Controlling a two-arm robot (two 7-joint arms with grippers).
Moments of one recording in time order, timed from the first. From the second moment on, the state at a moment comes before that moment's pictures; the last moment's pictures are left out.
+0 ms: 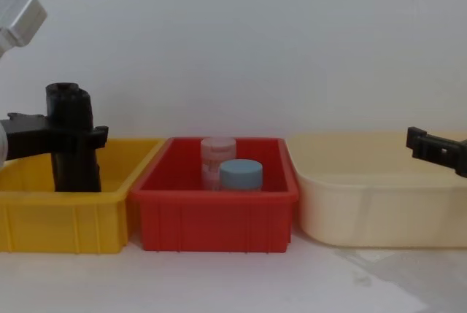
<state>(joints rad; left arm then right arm) -0.39 0.40 0.33 -1.44 -0.29 0.21 -0.11 -0.01 0.34 -0.23 -1.77 0.29 0.03 0.07</state>
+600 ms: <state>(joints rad) -0.40 0.41 0.32 -1.50 -0.29 0.22 -0.14 -0.01 0.34 -0.23 -1.77 0.29 0.03 0.07</state>
